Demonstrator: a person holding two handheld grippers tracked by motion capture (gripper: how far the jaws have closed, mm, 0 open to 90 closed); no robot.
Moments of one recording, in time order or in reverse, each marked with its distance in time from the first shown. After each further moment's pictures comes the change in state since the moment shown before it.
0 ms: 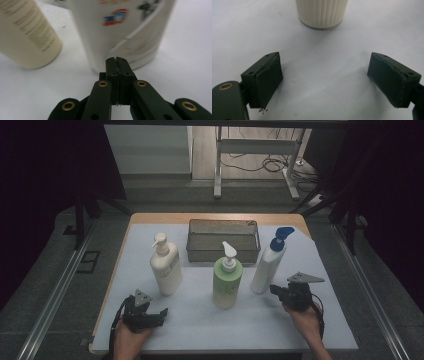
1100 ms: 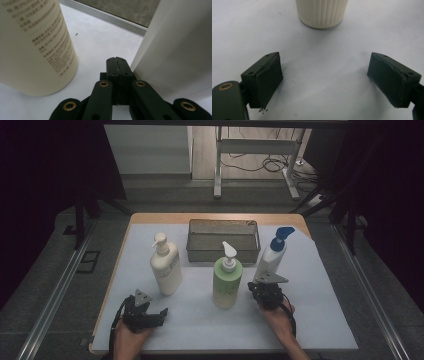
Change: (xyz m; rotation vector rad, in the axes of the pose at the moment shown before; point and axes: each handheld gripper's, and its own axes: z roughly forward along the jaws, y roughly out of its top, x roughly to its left) left arm 0.000 0.000 0.000 0.000 0.000 0.000; right arm 0.062 0.016 0.051 0.012 -0.128 -0.108
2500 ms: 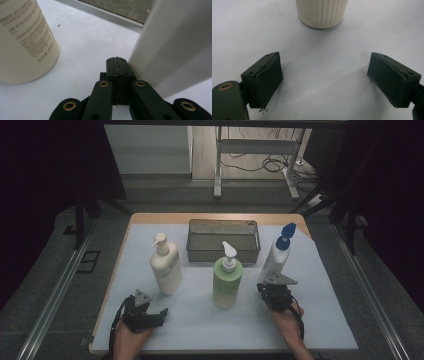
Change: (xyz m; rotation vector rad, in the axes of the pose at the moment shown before) left arm 0.000 0.000 0.000 0.000 0.000 0.000; right arm -0.018 -0.011 -0.013 0.023 -0.051 0.015
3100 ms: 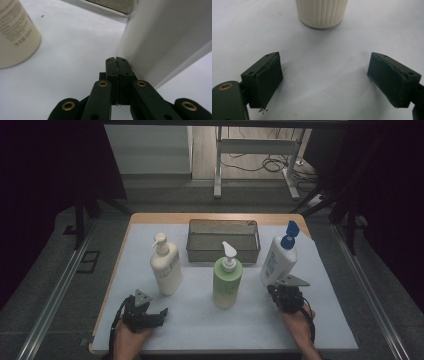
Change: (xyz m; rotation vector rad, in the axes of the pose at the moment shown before) left arm 0.000 0.000 0.000 0.000 0.000 0.000; right arm -0.026 -0.014 -0.013 0.010 -0.021 0.023
